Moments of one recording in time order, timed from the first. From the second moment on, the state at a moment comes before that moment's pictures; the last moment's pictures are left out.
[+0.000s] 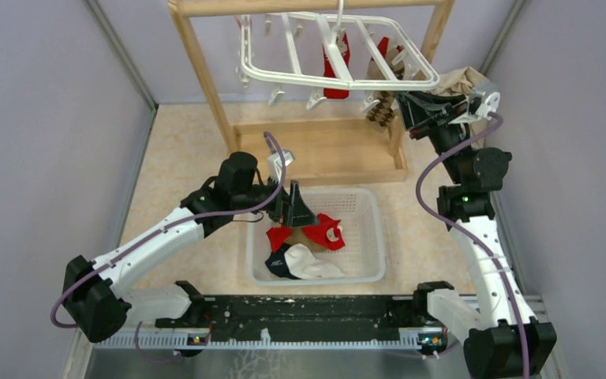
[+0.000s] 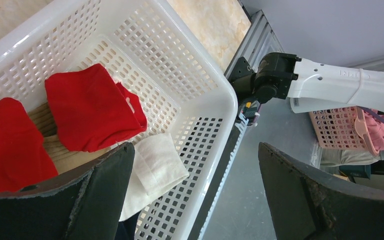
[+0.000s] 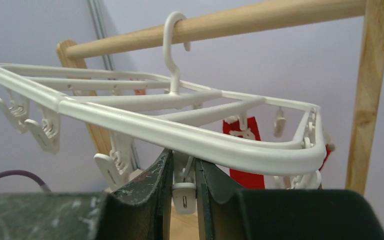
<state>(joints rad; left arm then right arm) -0.74 1.19 0.93 -0.20 0.57 -0.52 0.08 0.97 0.94 0.62 -0.43 0.42</state>
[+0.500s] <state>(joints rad) -0.74 1.17 0.93 -0.21 0.56 -0.52 0.27 0.91 0.94 0.55 -0.43 0.36</state>
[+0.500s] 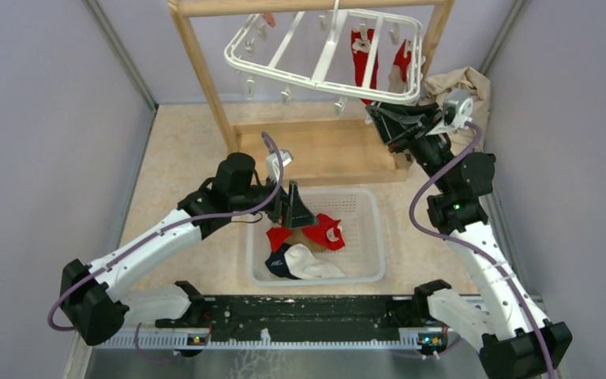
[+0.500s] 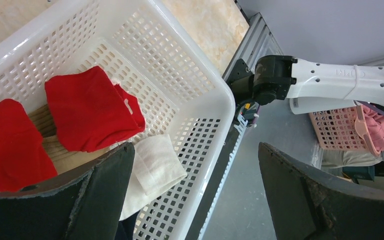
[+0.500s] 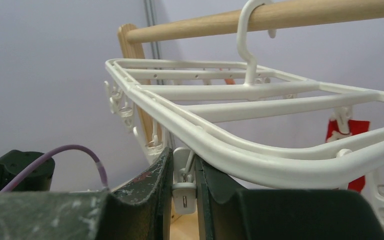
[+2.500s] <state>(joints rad) -0.74 1.10 0.92 -0.24 0.49 -0.50 1.06 1.42 1.36 0.45 0.33 -0.23</state>
